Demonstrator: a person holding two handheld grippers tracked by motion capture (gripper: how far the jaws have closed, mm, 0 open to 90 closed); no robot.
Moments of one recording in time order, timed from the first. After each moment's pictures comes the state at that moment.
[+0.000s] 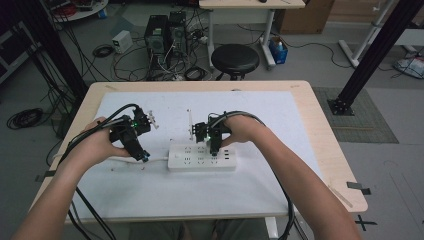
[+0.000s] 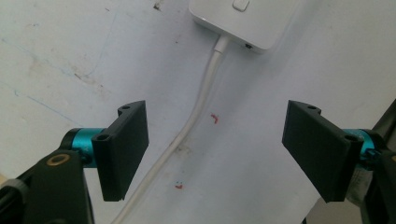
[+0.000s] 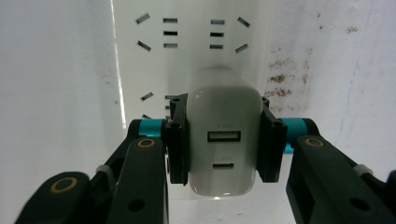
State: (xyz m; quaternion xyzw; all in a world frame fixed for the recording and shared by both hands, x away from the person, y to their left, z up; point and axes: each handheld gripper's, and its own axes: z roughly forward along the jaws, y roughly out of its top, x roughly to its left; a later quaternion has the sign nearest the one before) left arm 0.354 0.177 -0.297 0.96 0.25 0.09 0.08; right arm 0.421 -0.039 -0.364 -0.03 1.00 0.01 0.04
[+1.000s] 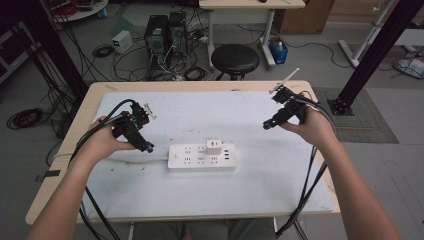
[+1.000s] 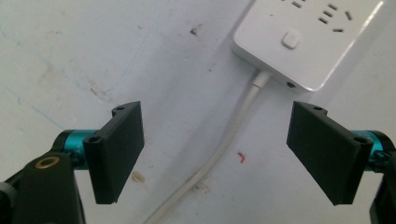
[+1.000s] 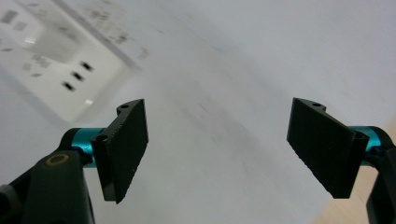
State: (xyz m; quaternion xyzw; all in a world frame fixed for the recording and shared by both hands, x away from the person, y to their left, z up) left arm 0.389 0.196 -0.318 0.93 0.32 0.11 0.14; right arm 0.430 -0.251 -0.288 0.42 0.89 0.17 0.11
